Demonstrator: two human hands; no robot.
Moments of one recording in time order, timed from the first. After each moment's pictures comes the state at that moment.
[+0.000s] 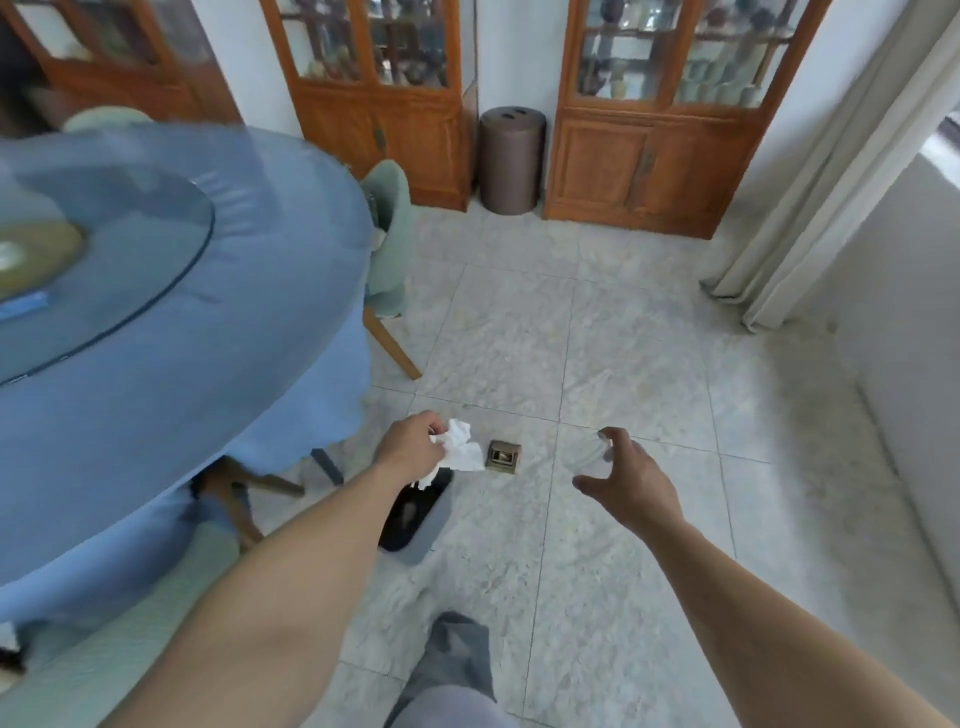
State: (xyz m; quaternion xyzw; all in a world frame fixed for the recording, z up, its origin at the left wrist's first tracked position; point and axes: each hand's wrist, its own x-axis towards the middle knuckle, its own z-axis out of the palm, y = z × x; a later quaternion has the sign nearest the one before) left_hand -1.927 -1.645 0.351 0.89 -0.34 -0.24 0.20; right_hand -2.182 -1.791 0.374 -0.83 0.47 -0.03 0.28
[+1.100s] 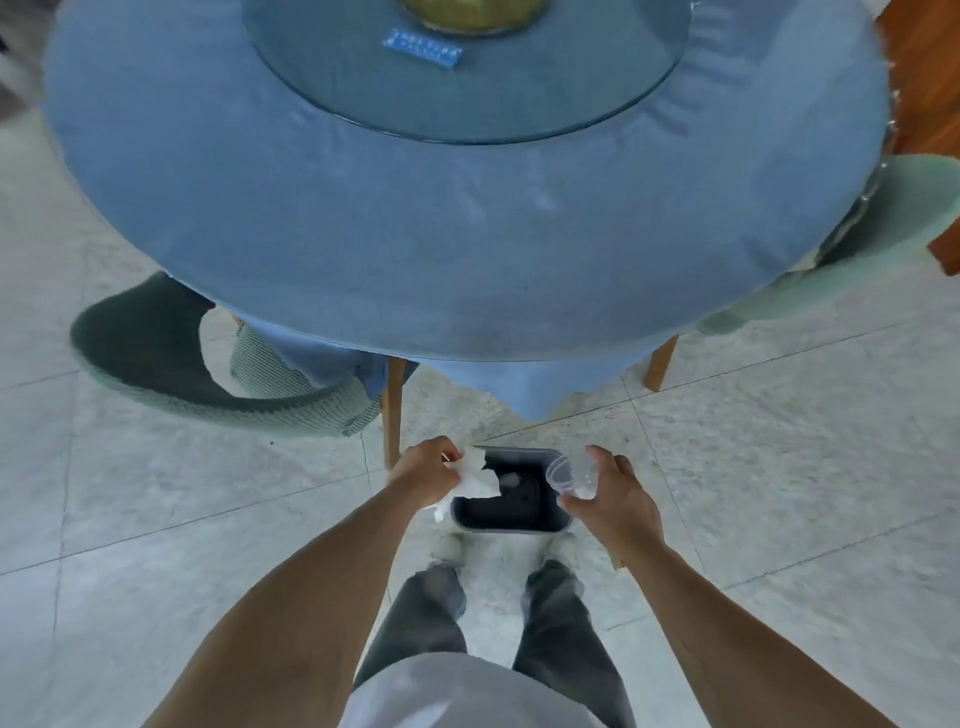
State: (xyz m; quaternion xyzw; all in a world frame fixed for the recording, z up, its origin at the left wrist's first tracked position) left_hand -1.783 -1.569 0.236 0.87 0.21 -0.31 0.33; right_hand -1.773 -1.823 0.266 -0.94 0.03 0.26 0.22
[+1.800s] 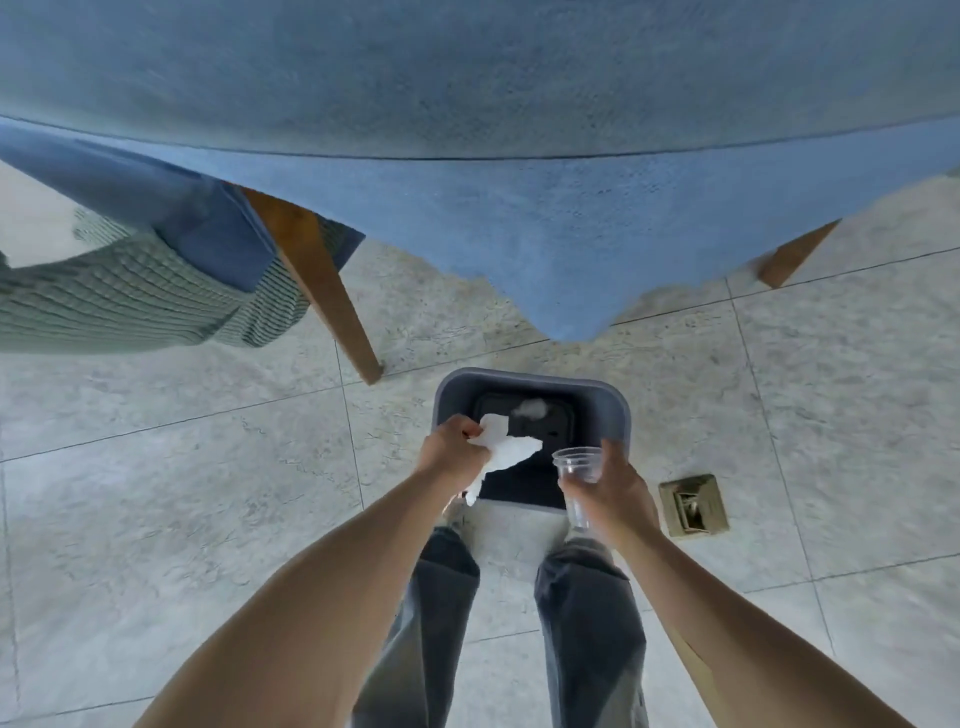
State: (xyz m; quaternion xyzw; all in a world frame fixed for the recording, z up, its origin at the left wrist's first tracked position) left_hand -1.756 -1.640 -0.088 0.77 0.38 -0.36 0.36; right_hand -1.742 -1.842 -0.096 -0.86 0.12 0.42 0.25
